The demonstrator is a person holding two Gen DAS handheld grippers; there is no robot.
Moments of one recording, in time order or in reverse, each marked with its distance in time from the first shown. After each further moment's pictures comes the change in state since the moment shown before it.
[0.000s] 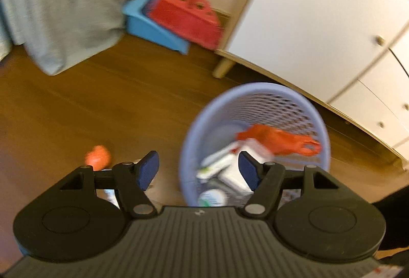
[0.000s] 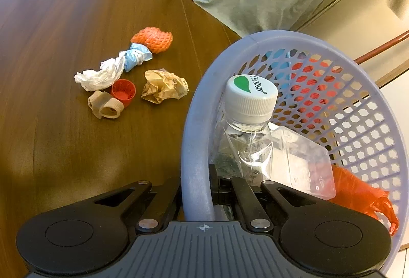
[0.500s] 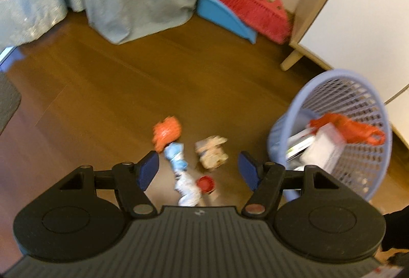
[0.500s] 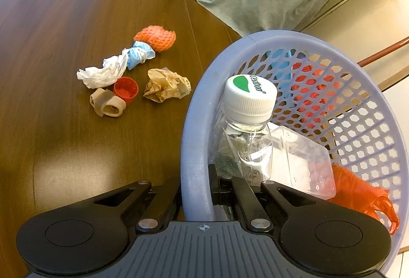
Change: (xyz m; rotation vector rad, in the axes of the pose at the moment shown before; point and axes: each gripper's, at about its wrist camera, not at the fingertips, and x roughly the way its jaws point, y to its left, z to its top) left arm -0.006 0.095 -0.040 -0.117 0.023 0.168; right arm 0.000 0.004 -0.001 -0.018 0.004 -0.008
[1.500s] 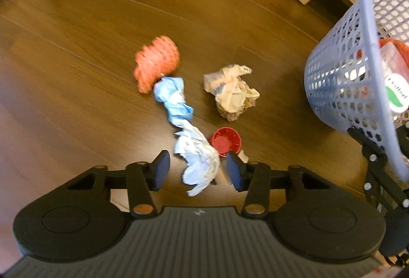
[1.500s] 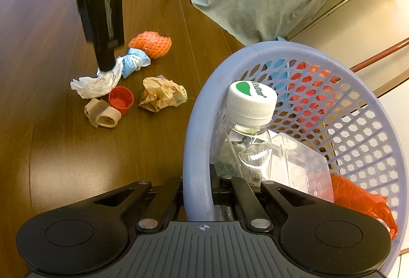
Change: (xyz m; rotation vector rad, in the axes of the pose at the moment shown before) left arm 0.148 0.016 -0.070 0.056 0.163 -0.053; right arm 0.006 0.002 0.011 0.009 -0.004 -0.021
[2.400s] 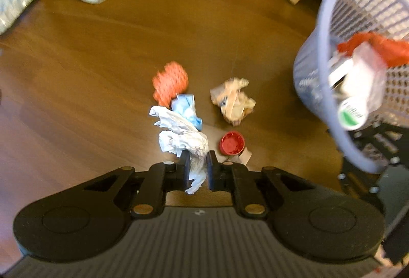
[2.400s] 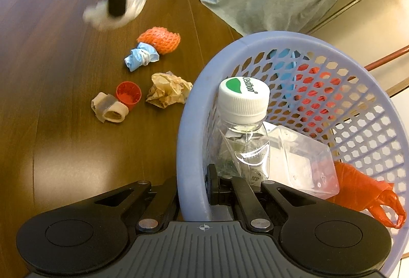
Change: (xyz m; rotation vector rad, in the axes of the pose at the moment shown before) left arm -0.079 -0.005 0.023 0.110 0.020 0.068; right arm 0.003 0.009 -0.002 -0.024 0.012 0.017
